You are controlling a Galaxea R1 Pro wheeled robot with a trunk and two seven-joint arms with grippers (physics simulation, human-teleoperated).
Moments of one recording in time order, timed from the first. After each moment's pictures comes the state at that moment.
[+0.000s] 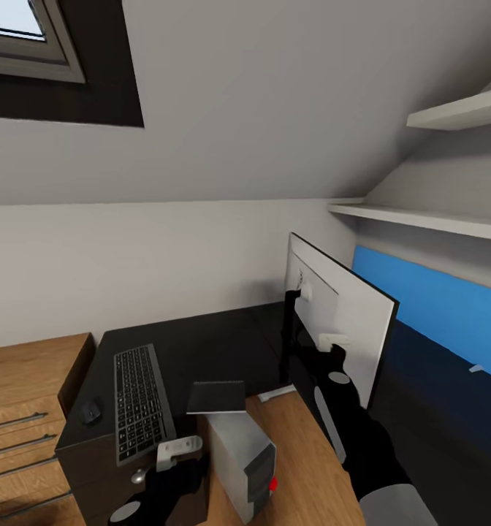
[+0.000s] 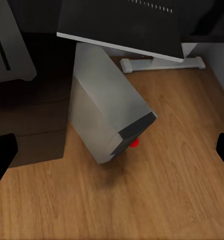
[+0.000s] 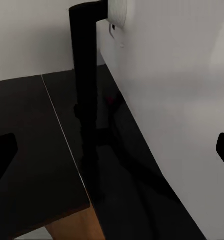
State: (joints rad) left arm -0.04 0.15 -0.54 -1.57 0.73 0.39 0.60; right arm -0.51 0.12 0.08 -1.20 0.04 0.39 -0.24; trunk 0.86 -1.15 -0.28
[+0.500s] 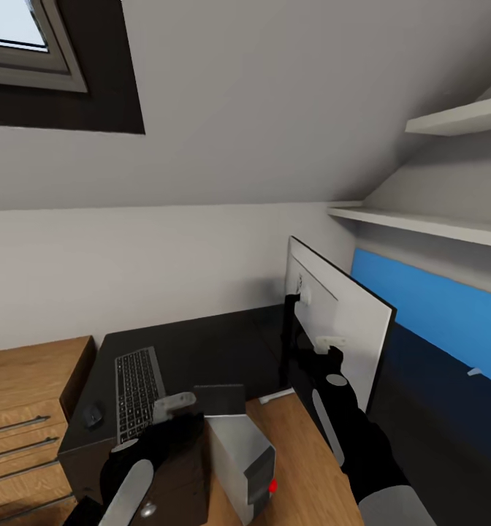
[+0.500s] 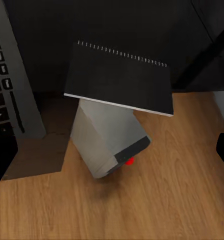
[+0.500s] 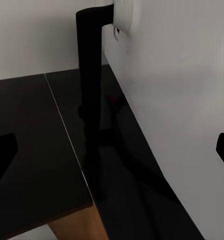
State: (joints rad) left arm -0.16 0.06 -0.34 -1.61 0.73 0.64 0.60; right arm -0.50 0.12 0.09 -1.19 0.04 0.39 -0.24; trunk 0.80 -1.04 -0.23
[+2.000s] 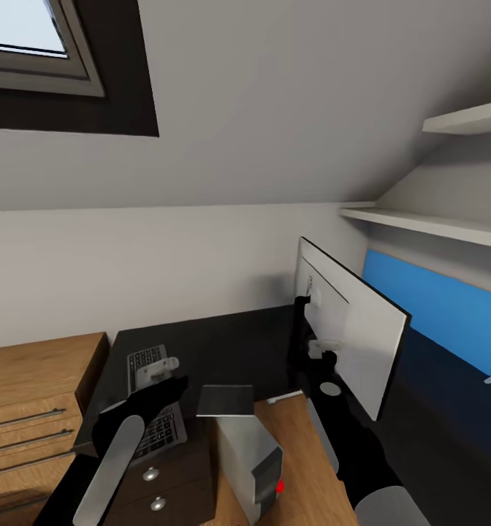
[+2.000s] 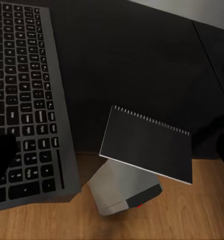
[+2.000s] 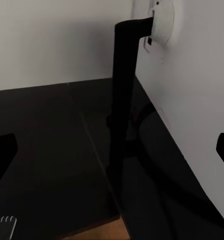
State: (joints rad) left arm -0.29 0.03 -0.21 -1.61 0.73 0.68 0.65; right arm -0.50 0.12 0.13 -1.10 0.04 0.25 -0.25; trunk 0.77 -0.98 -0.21
